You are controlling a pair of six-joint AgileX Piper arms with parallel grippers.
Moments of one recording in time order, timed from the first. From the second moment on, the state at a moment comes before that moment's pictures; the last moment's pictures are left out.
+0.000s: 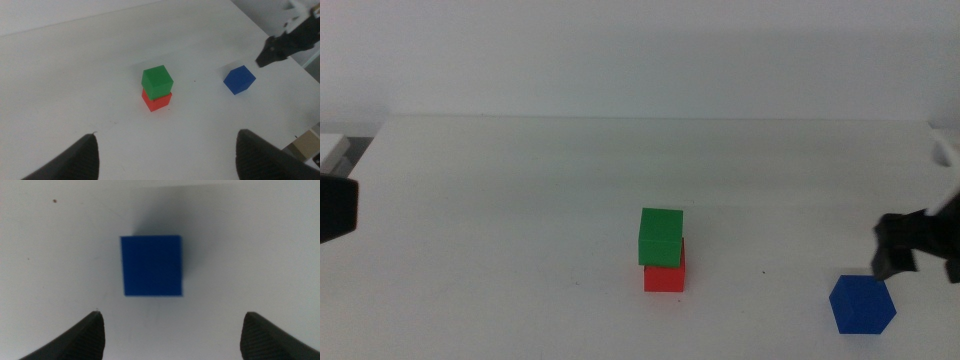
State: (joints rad) left arm -0.80 0.67 -1.23 0.09 1.23 -0.32; right arm 0.17 1.37 -0.98 0.01 1.05 0.19
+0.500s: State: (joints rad) left arm -0.80 0.67 -1.23 0.10 1.23 -0.32; right arm 0.26 1.61 -0.98 -0.09 0.92 0.29
